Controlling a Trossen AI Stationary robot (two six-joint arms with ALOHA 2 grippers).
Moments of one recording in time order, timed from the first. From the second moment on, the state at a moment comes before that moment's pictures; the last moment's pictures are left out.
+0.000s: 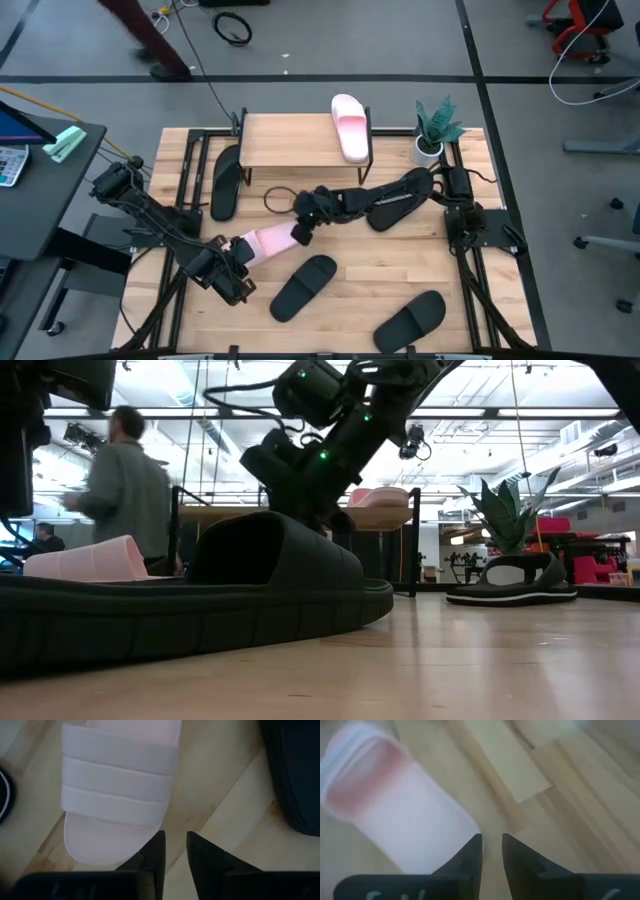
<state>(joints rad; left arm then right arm) -0.72 1.47 0.98 -0.95 -0.31 -1.32 0.00 2.08 1.44 -0.19 0.15 0.50</state>
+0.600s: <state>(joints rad) -0.71 1.47 0.98 -0.95 -0.31 -1.27 0.05 2.08 1.40 -0.19 0.14 0.56</state>
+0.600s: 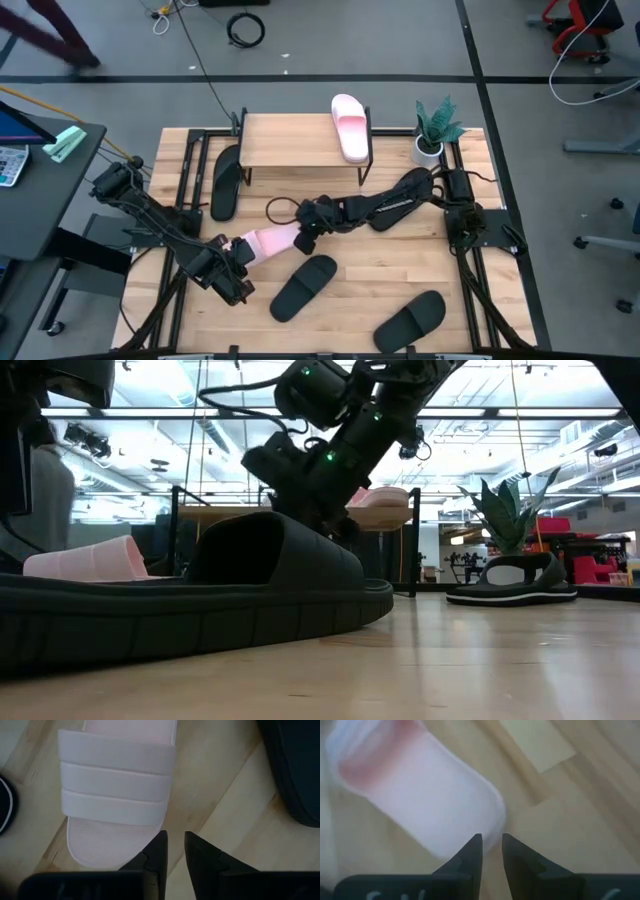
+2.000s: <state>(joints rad) -0.70 1.47 0.98 -0.96 -0.31 -1.24 0.04 2.15 1.41 -0.08 0.15 0.34</state>
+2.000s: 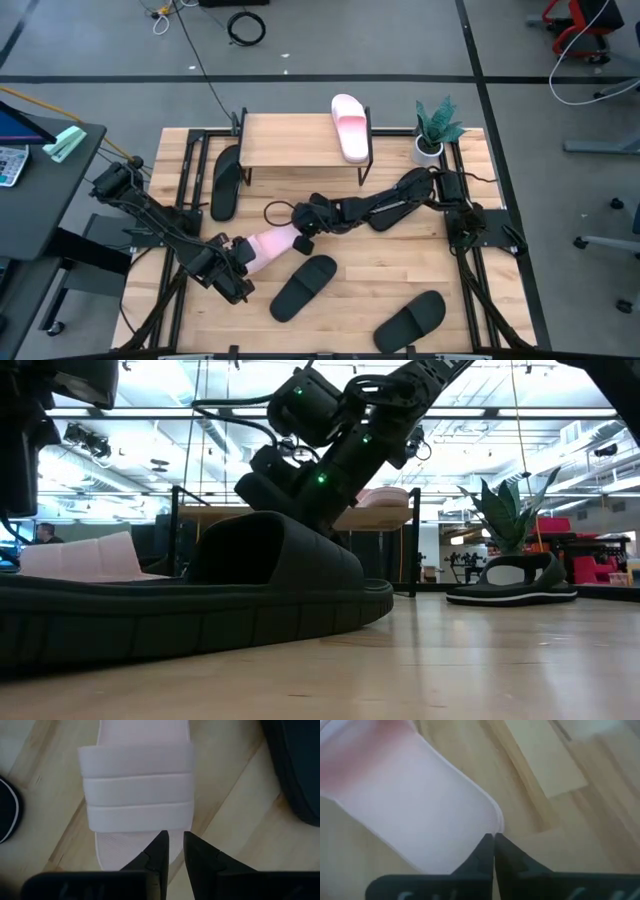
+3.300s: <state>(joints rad) -0.68 1.47 0.98 -0.76 -0.43 -0.88 0.11 1.83 1.41 -0.47 0.08 0.05</state>
